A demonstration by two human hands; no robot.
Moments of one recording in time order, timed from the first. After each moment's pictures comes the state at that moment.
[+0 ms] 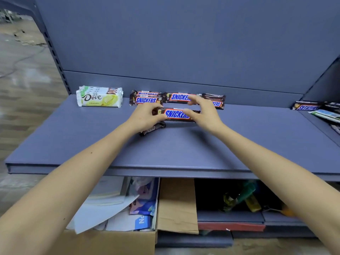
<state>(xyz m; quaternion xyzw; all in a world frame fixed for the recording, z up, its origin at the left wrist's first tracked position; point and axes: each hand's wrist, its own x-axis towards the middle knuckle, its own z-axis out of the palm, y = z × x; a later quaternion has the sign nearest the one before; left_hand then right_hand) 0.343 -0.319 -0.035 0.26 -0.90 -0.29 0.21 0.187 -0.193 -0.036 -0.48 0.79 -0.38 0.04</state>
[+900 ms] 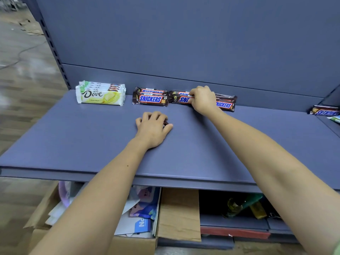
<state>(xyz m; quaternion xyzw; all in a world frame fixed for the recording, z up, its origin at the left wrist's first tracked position) 0.325 -0.319 -0.085 0.34 -0.92 -0.16 0.12 0.133 -0.280 -0.041 -0.47 0.87 -0.09 -0.07</state>
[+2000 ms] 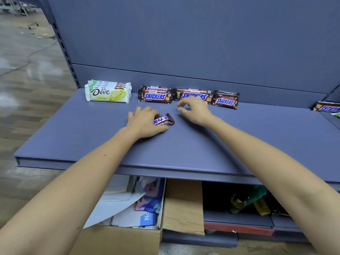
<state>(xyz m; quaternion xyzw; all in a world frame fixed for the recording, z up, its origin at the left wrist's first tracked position) 0.356 -0.330 -0.060 0.36 -0.92 -0.12 0.05 0.182 -0.252 -0.055 -0.54 0.82 -0.20 0.03</state>
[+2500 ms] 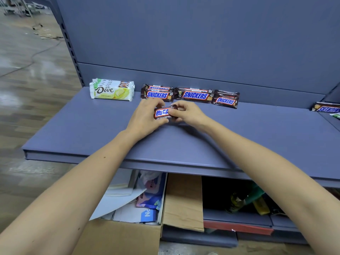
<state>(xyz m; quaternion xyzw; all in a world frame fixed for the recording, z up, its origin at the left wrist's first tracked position) 0.368 -0.324 -0.065 0.26 -0.89 -0.21 0.30 0.226 -0.239 -0.048 -0.46 0.67 -0.47 0.35</state>
